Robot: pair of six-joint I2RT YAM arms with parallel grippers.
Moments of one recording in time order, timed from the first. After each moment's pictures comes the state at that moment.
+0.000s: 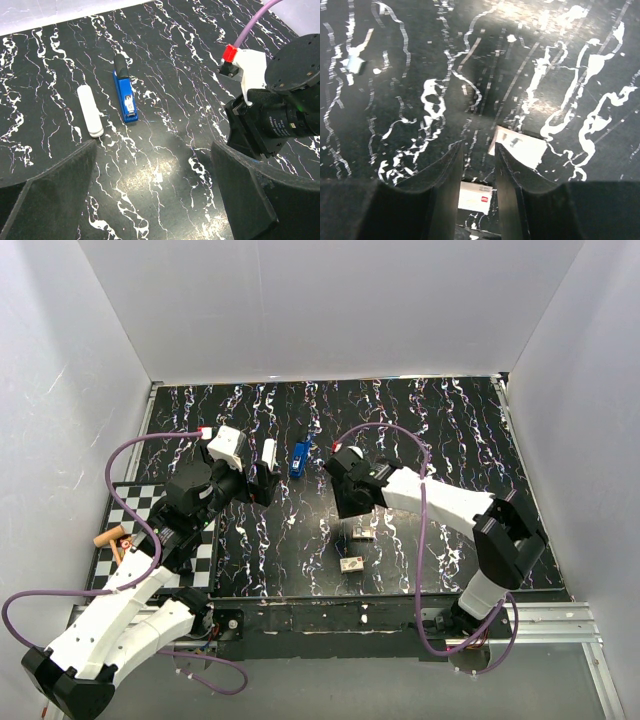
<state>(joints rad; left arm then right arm) -0.56 0.77 0.83 -0.28 -0.04 -0.13 0.89 1.65 1.20 -0.70 0.19 0.59</state>
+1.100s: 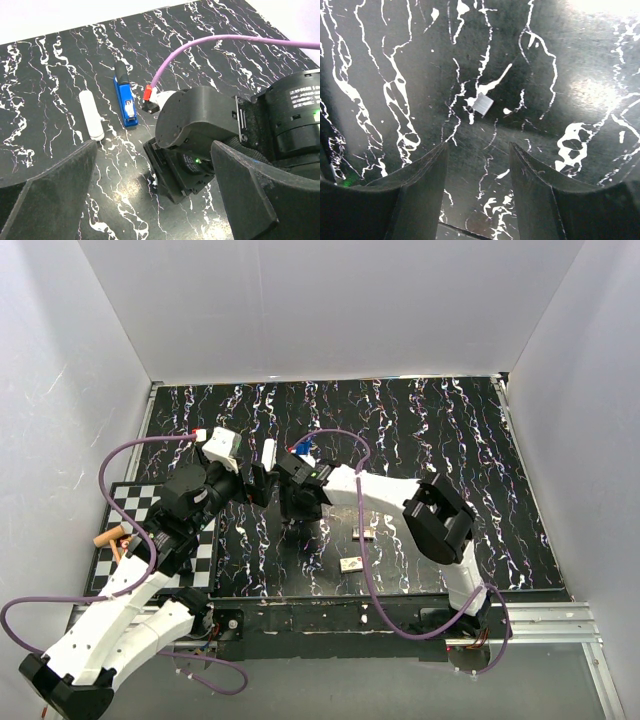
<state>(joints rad) -0.56 0.74 0.83 -0.28 -0.05 -0.13 1.03 2.03 1.57 -0.69 0.08 0.82</state>
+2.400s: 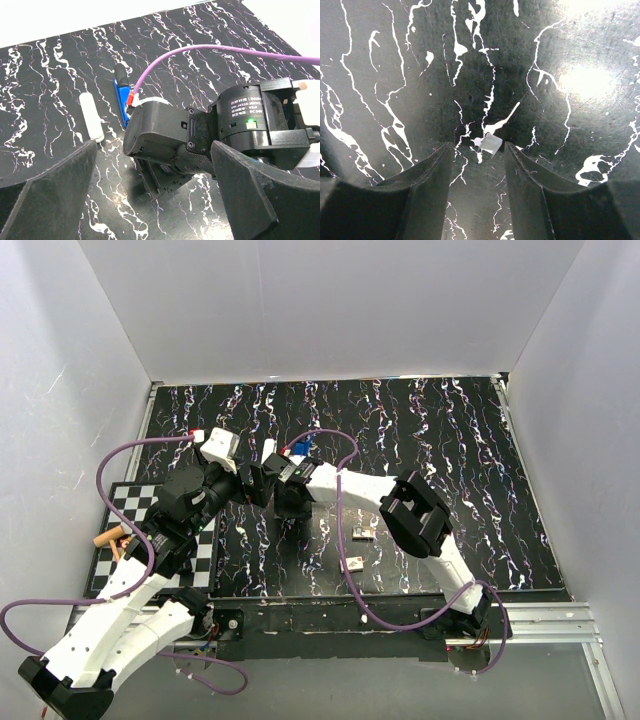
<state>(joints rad) -0.56 0.72 0.83 -0.28 -0.05 -0.13 1.04 2.20 1.75 -0.76 0.14 0.91</state>
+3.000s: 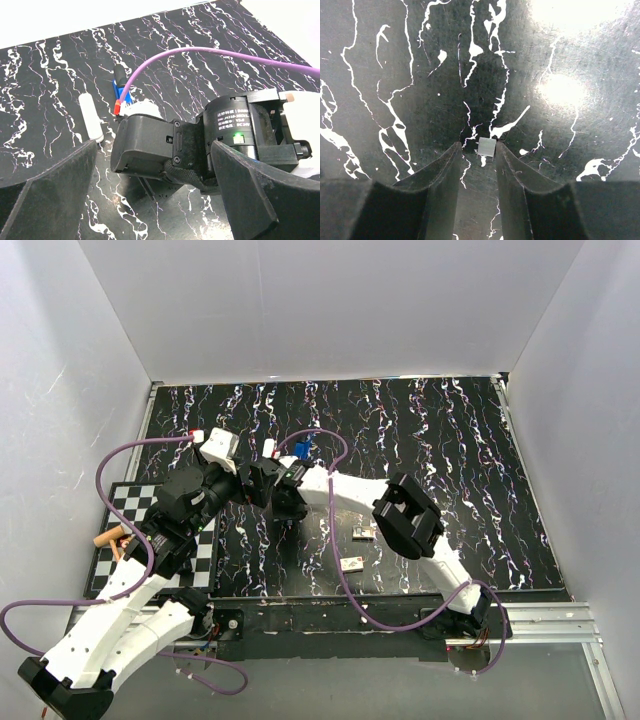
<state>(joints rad) -0.56 0.72 0.83 -0.28 -0.04 -0.13 1.07 2.25 1.83 -0.82 0.20 0.85</state>
